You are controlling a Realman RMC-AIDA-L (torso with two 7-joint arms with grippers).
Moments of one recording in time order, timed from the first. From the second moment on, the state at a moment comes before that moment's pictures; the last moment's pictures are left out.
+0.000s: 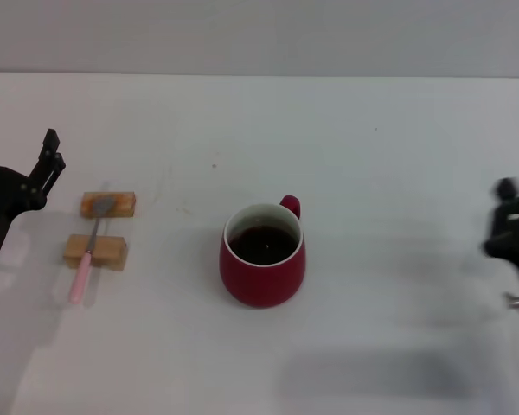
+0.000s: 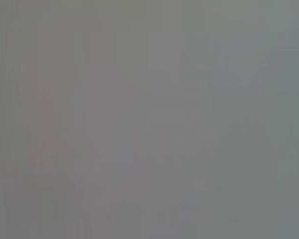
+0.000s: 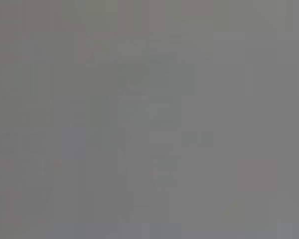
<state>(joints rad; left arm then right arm) -0.25 -2.07 2.21 0.28 -0.66 1.30 -0.01 0.26 2.09 0.17 0.40 -1.69 -1.37 -0.05</state>
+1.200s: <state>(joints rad) -0.09 -2.07 2.43 0.29 -0.66 1.43 -0.04 -0.02 2.09 0.31 0.40 -1.61 -1.60 -0.15</state>
